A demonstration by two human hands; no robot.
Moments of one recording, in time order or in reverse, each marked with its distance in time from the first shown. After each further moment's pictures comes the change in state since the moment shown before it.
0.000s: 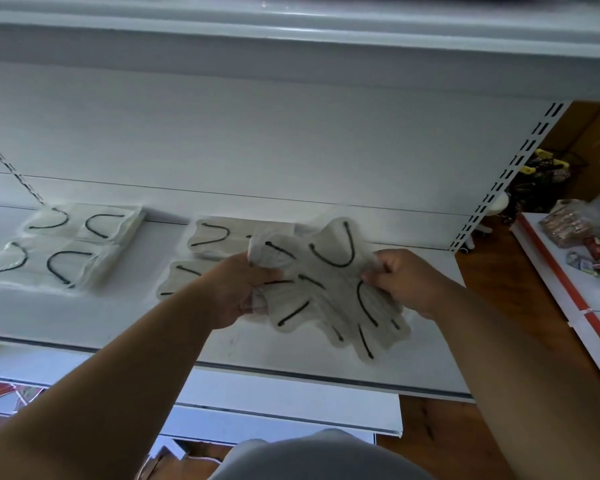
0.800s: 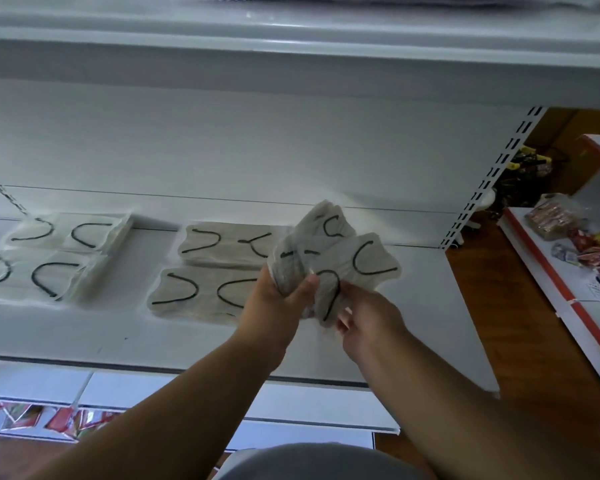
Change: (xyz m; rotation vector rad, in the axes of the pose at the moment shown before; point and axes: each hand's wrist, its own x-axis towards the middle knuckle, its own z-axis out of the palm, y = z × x) left_hand -0.007 -0.040 0.062 -0.045 0.093 0.364; right_hand -0.014 -0.009 0.088 1.143 0.407 0.491
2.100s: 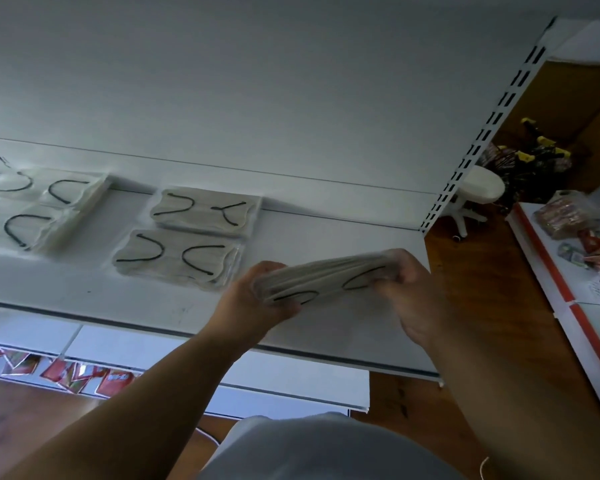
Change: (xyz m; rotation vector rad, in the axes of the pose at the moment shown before) left_hand -0.021 -0.044 0.020 0.467 0.059 0.049; right_hand 0.041 -0.064 -0.127 -0.643 -0.335 -0.560
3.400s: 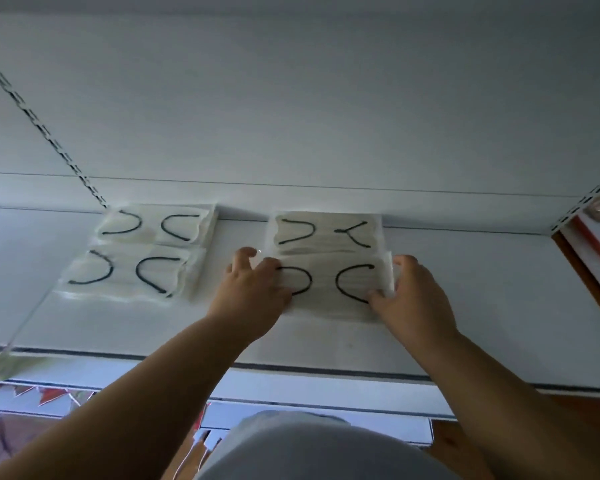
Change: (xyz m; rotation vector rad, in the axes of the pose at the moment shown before) left_hand 0.060 -0.041 -0.244 0.902 -0.070 0.020; right_hand 0.007 -0.046 0.254 -0.874 0.235 0.041
